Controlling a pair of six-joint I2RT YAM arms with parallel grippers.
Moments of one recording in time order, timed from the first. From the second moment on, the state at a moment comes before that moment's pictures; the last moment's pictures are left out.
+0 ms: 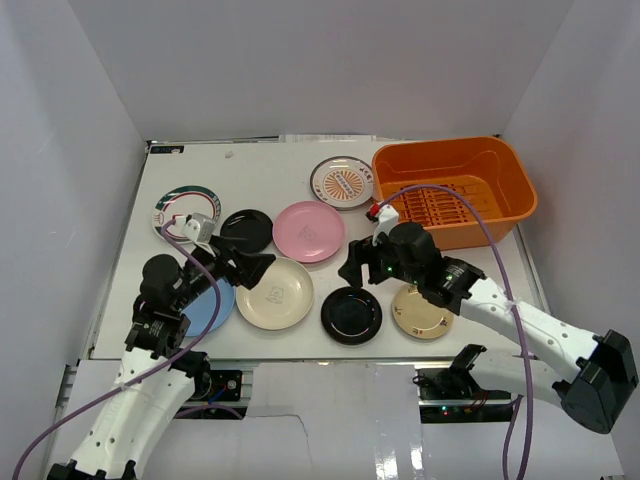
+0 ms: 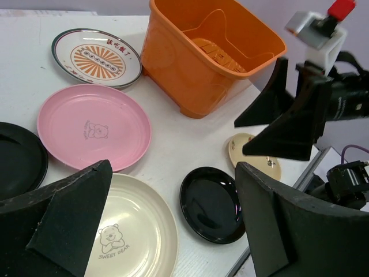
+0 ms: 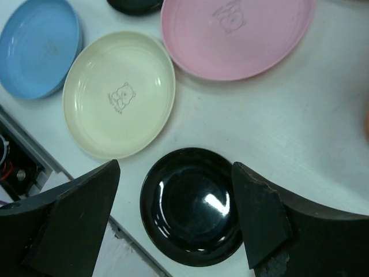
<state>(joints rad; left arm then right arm) -0.28 0.50 0.54 -0.05 0.48 -0.38 0.82 1.02 0.80 -0.27 -0.04 0.34</state>
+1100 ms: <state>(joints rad) -0.27 0.57 0.59 -0.28 -0.08 -0.44 0.93 1.78 0.96 0.04 -0.03 0.49</state>
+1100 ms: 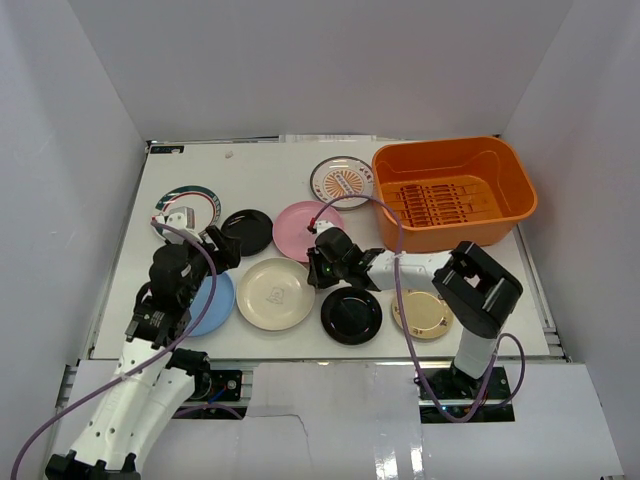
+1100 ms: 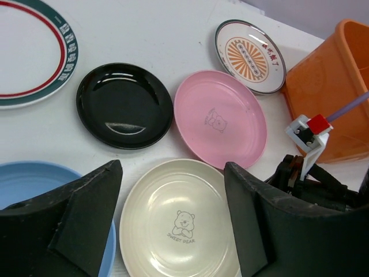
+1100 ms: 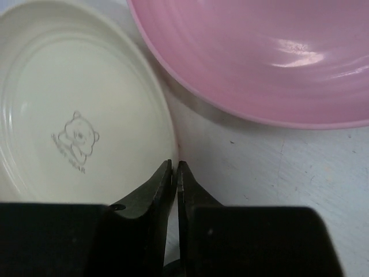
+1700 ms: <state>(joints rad) -0.27 0.63 0.63 -0.48 -0.23 -0.56 0.64 1.13 0.98 -0.12 0.01 0.38</state>
